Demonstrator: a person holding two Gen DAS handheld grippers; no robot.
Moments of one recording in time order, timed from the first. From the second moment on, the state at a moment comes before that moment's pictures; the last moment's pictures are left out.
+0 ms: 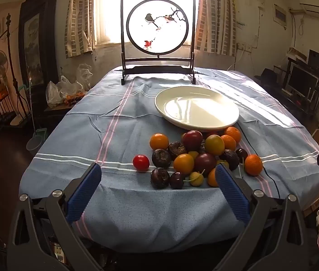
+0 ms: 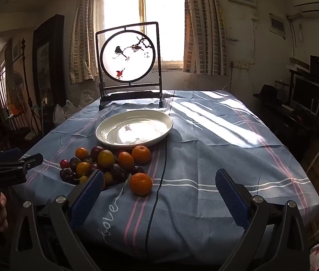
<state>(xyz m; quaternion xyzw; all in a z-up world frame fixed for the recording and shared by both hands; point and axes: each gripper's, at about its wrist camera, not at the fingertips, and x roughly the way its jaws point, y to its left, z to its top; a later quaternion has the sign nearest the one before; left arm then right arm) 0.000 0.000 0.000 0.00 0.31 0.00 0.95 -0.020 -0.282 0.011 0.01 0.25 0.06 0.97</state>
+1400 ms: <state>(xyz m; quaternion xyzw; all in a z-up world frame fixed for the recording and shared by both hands) -0.001 -0.006 -0.003 0.01 0.32 0.01 0.95 -0.019 -0.288 0.001 0.01 0.25 0.06 0.97</state>
